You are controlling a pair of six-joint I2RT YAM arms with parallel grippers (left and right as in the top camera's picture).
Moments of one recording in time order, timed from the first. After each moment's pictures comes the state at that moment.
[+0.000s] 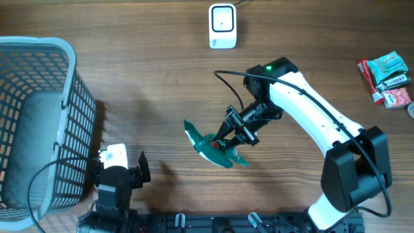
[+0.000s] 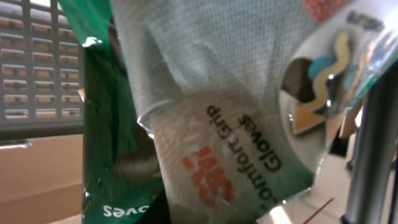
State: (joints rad) left arm -0.21 0.12 0.22 -0.81 -0.31 -0.20; right arm 0.46 1.81 1.39 -1.61 -1.24 1.05
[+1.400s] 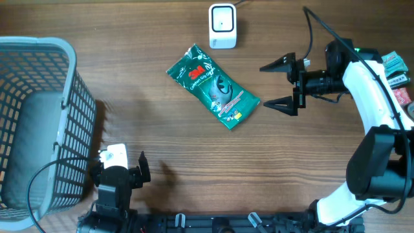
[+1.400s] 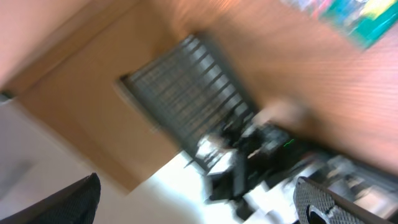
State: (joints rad) left arm -0.21 0.12 0.22 -0.81 -0.31 -0.20; right arm -0.08 1.81 1.39 -1.24 -1.21 0.51
